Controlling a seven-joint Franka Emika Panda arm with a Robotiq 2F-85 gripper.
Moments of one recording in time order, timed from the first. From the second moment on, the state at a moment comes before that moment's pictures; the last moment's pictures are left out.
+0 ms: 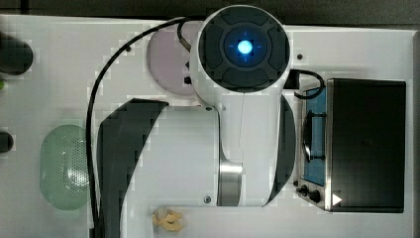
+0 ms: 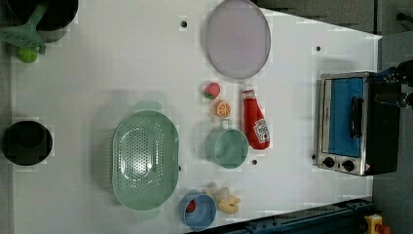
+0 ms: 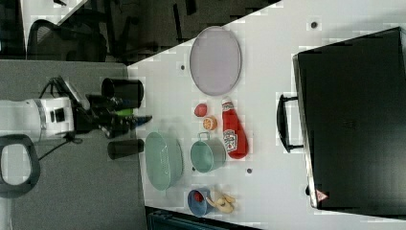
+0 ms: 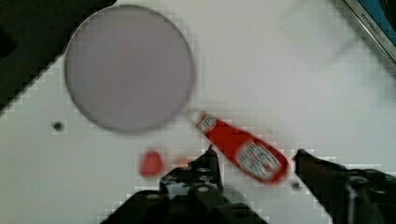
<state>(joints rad) -0.02 -0.03 0.02 -1.79 0.02 0.19 -0.03</state>
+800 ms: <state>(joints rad) -0.13 -0.28 0.10 -1.95 0.05 0.11 -0.11</state>
